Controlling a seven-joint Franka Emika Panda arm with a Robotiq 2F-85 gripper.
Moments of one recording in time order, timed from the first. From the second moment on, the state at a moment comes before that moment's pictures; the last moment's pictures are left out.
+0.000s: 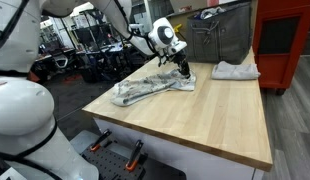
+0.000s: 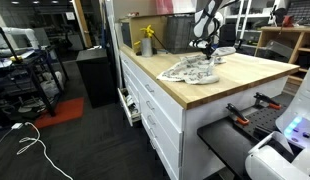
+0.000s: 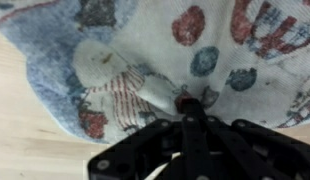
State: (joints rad) arm 0.15 0.61 -0.39 -1.82 -0.23 2.48 1.45
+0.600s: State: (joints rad) arm 0.08 0.62 -0.36 -1.77 -0.22 2.39 1.49
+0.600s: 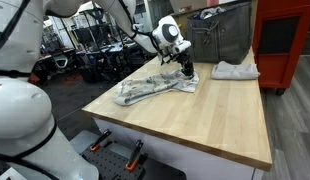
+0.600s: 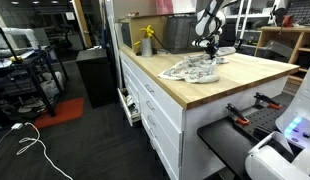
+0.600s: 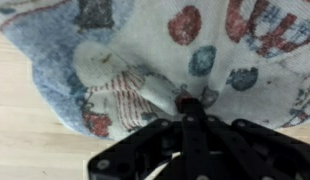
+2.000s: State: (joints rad) arm 0.02 0.24 -0.18 -2.32 -0.04 2.58 1.34
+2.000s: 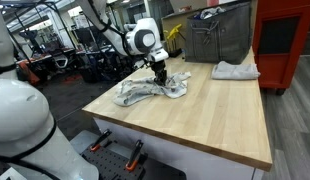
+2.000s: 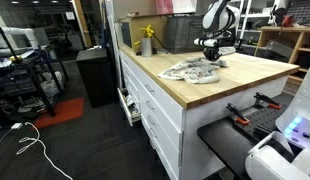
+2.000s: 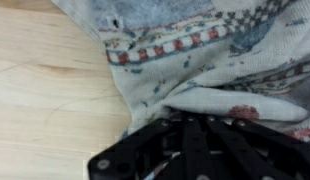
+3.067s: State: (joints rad) arm 0.00 0.43 -0.23 -2.01 0.00 2.42 1.57
